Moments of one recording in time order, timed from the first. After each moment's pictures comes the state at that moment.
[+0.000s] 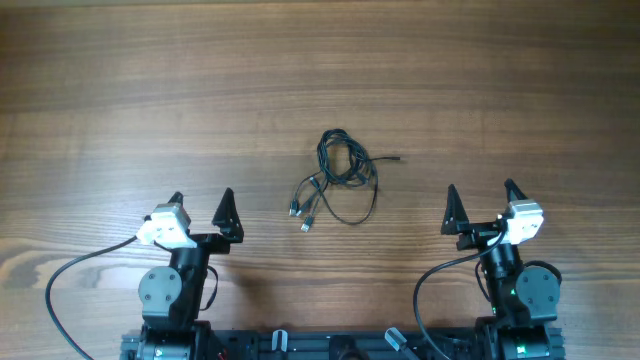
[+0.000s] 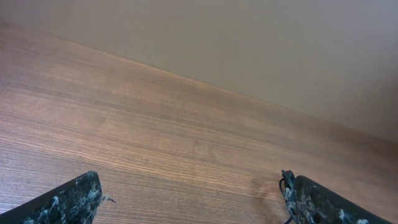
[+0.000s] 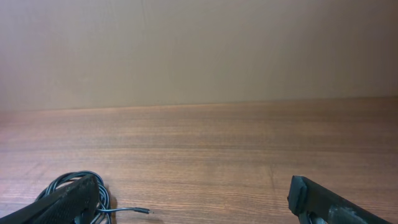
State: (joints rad) left arm -0.05 0.05 0.01 -0.07 0.03 -0.34; right arm 0.07 0.02 0.01 0.00 -0.04 0.09
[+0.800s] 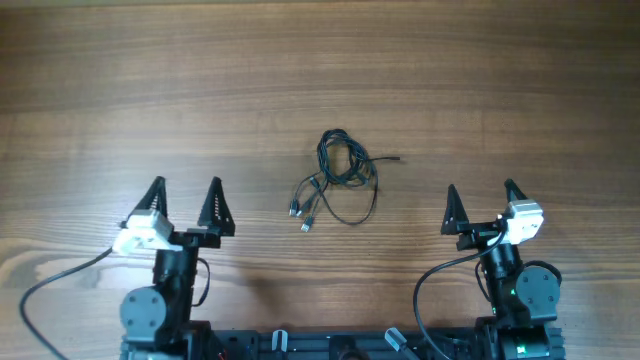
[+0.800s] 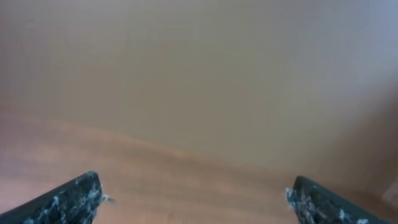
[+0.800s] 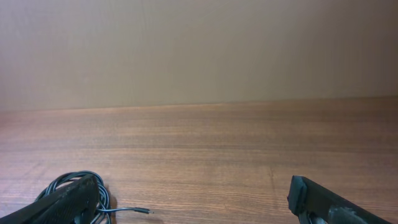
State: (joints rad) left arm -0.05 0.05 0.12 0.09 0.03 -0.34; right arm 0.07 0.02 0.01 0.00 -0.04 0.09
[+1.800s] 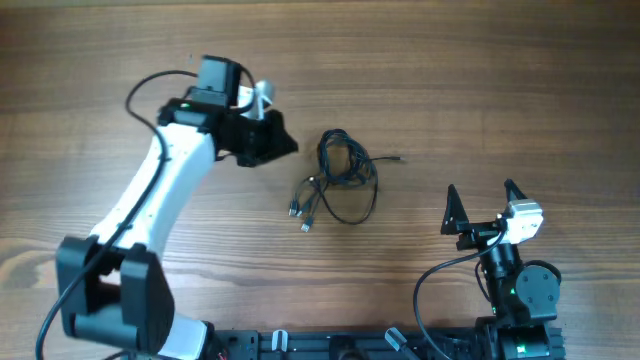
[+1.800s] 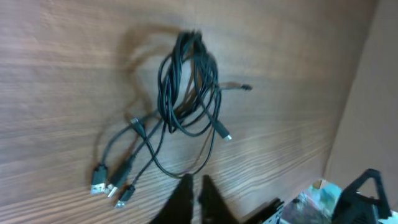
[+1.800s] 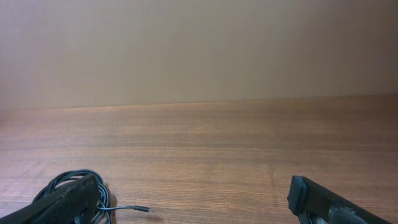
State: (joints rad) left arm -0.22 1.66 1.26 -0.80 0.60 -0.47; right arm 0.07 0.03 0.01 0.00 -0.04 0.09
